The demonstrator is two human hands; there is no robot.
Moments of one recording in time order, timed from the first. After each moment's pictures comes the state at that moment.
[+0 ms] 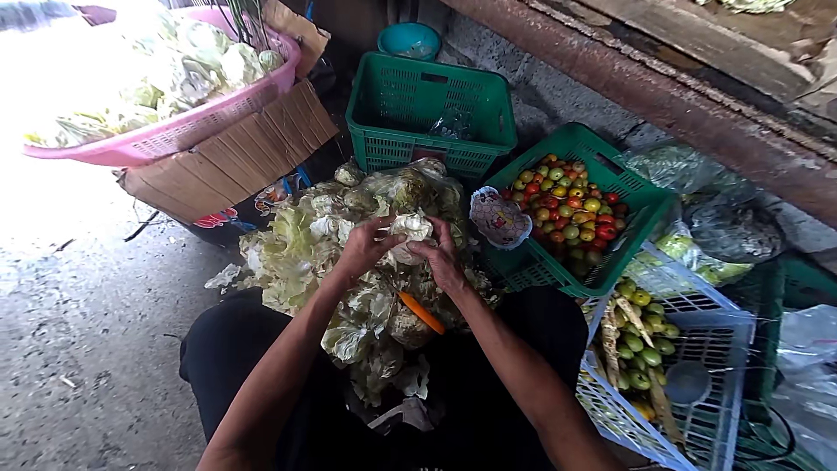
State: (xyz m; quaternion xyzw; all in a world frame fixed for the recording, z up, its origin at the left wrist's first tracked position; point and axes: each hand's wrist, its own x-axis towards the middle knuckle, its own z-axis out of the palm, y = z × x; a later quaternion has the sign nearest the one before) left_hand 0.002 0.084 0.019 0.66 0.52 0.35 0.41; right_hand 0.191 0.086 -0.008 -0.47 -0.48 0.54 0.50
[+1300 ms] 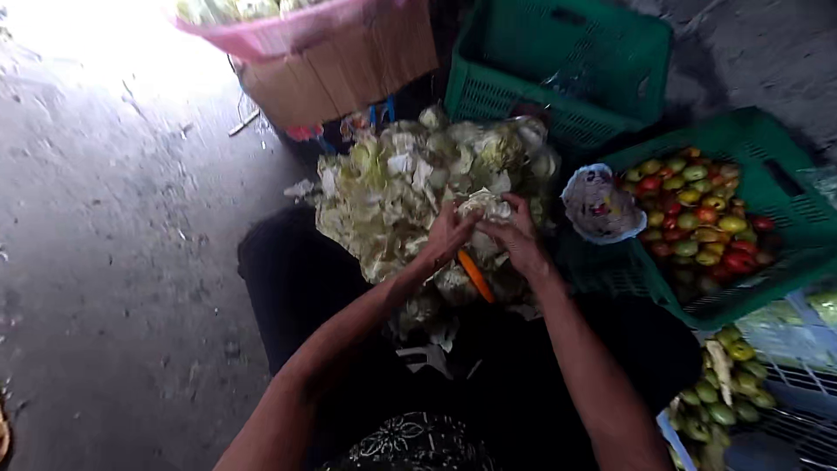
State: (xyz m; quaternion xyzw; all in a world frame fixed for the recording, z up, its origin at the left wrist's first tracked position) left_hand 0.037 0.006 -0.014 0.45 0.59 0.41 0.53; right_hand 0.206 0.062 -0.002 -0.52 -0.57 0.56 0.31
